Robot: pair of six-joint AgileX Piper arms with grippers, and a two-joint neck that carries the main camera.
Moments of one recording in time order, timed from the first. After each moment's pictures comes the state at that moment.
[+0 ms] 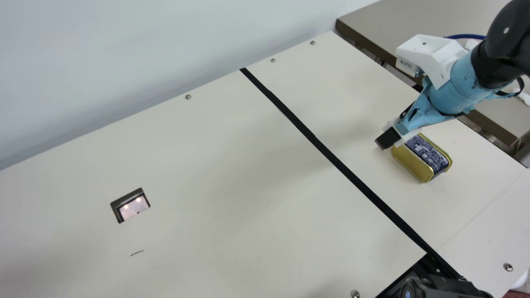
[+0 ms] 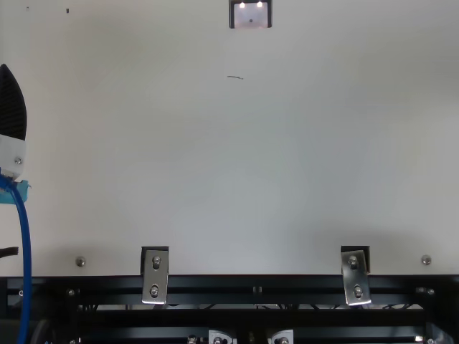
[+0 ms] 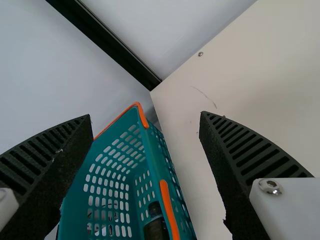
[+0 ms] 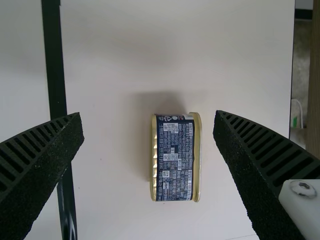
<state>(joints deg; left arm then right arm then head) -1.5 40.8 -24.5 13.2 13.2 26.0 -44.4 77.3 -59.6 5.9 54.9 -48.2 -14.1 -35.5</state>
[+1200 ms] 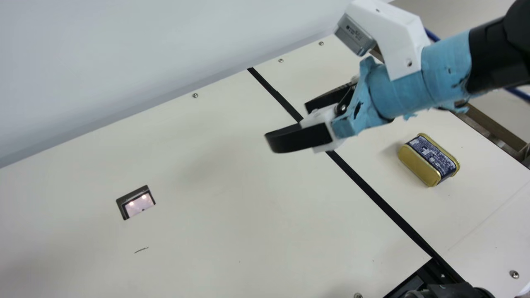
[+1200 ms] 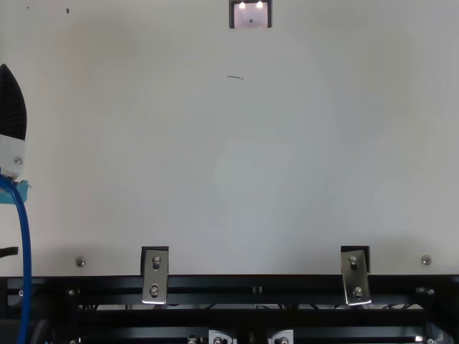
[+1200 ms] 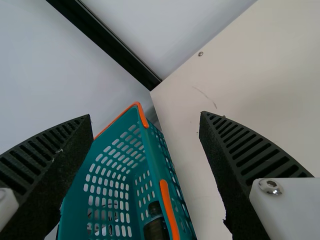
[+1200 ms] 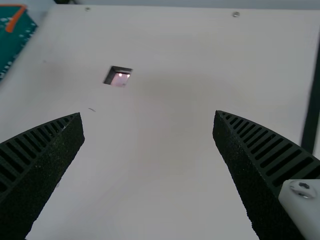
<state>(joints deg) -1.5 40.8 -24.5 13.2 13.2 26.0 -28.2 61.8 -56.0 46.1 69.8 -52.0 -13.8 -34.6</state>
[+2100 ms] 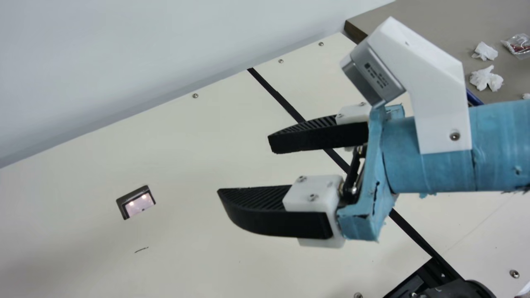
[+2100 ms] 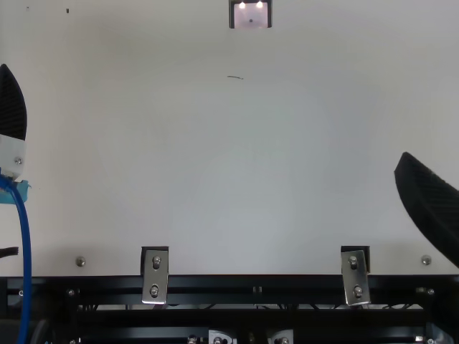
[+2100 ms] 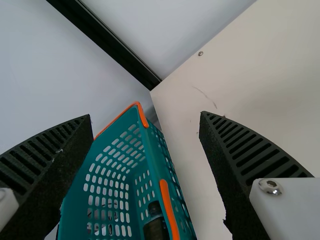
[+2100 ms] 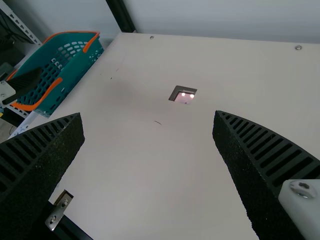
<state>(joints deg) -1.5 40.8 -24.5 13.2 13.2 26.0 -16.7 43.0 -52.6 48.9 70.1 -37.2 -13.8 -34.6</state>
